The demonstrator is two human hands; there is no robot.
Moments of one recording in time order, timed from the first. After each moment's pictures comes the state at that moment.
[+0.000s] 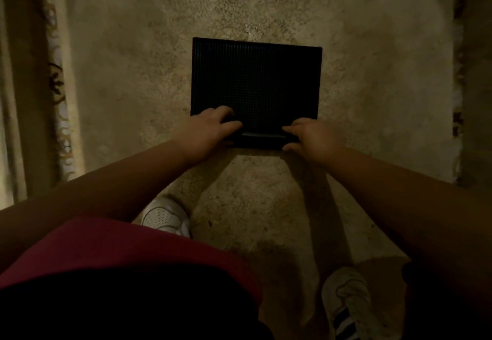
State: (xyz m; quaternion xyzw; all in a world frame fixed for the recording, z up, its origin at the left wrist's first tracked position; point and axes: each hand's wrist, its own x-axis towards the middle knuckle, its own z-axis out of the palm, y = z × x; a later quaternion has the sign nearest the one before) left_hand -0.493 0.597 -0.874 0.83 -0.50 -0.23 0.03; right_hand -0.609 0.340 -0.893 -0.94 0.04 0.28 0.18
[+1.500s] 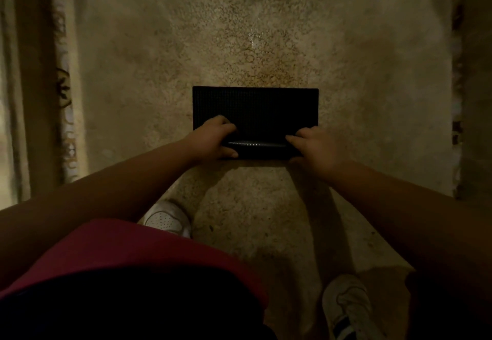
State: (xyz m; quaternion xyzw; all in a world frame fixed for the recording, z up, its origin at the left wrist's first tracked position) left_hand -0.485 0.589 -0.892 0.83 -0.34 -0.43 0.15; right_hand -0.620 0.340 -0.880 -0.96 -0.03 0.27 0.10
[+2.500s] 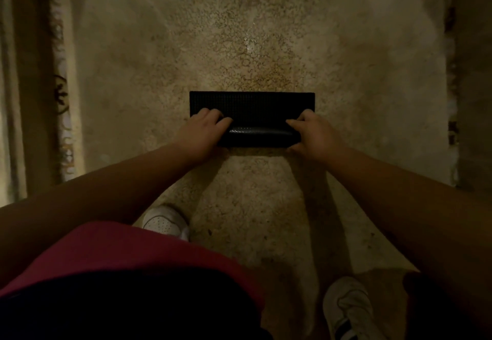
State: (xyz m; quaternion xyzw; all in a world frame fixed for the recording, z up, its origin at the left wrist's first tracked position) left_hand -0.482 0.595 -0.890 0.87 -0.45 -0.22 0.03; right_hand -0.596 0.328 -0.897 -0.95 0.07 0.22 0.20
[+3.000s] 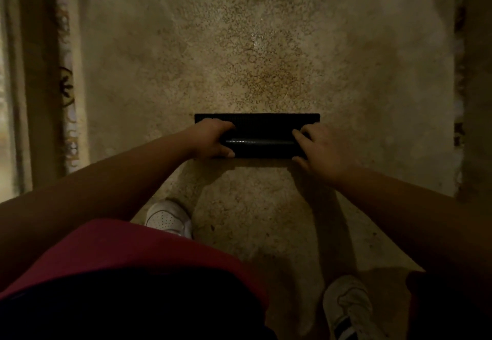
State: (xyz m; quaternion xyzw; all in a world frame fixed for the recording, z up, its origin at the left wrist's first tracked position) left_hand -0.472 0.593 -0.890 0.82 -0.34 -0.45 0.12; right_hand -0.632 0.341 -0.877 -0.97 -0.03 0.22 0.09
